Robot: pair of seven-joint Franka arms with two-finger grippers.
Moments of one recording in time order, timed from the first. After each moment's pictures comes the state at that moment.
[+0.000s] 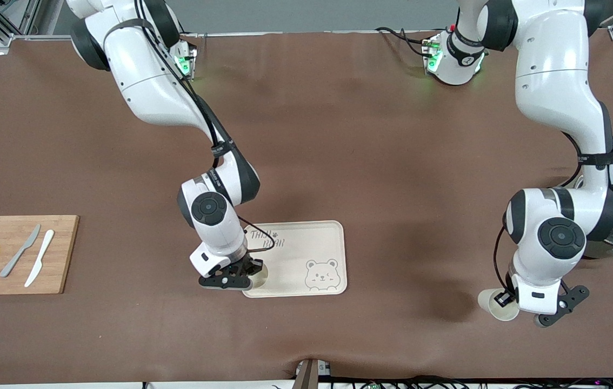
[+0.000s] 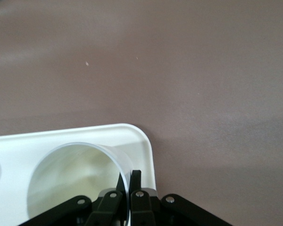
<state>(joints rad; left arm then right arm) -0.25 0.84 0.25 -1.26 0.07 2.32 -0.73 0.49 0.93 -0.06 -1.20 -0.08 2.39 0.59</state>
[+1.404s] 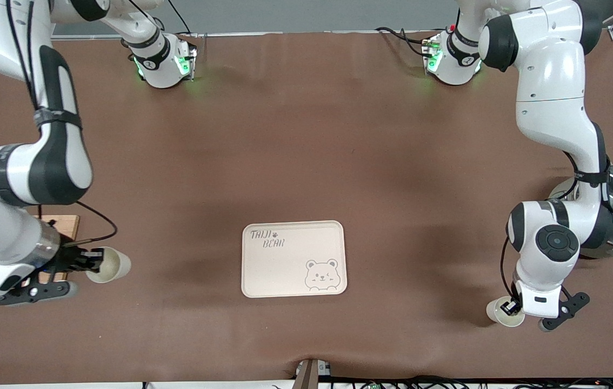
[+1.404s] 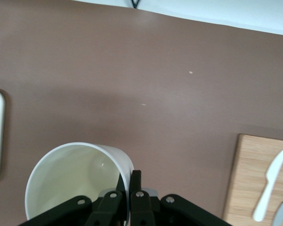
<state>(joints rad) -0.20 0.93 0.25 -1.26 0.10 2.49 -0.69 0.08 0.62 -0.07 -1.17 0.03 1.87 -0.17</state>
